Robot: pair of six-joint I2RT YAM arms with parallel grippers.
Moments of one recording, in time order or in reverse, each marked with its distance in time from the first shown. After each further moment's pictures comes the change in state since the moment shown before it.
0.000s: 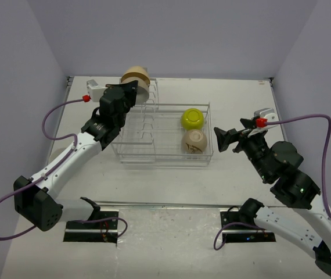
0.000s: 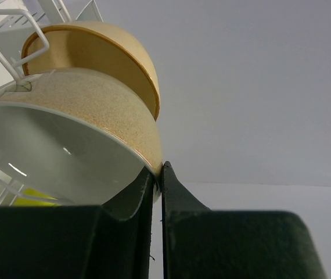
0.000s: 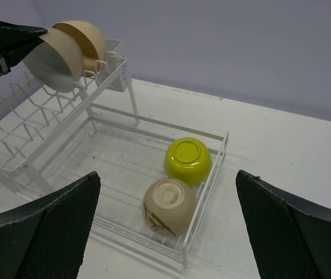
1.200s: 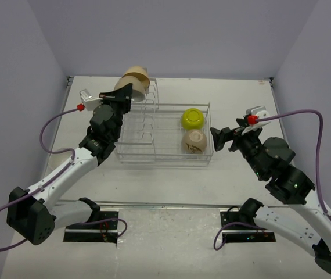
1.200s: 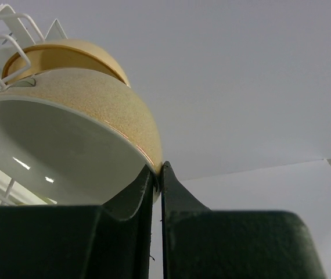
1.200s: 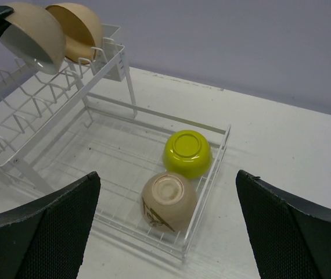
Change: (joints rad) left arm 0.000 -0.136 -0.272 0.388 0.014 0.105; right arm 0.000 0.043 -0.006 0.000 -0.003 -0.003
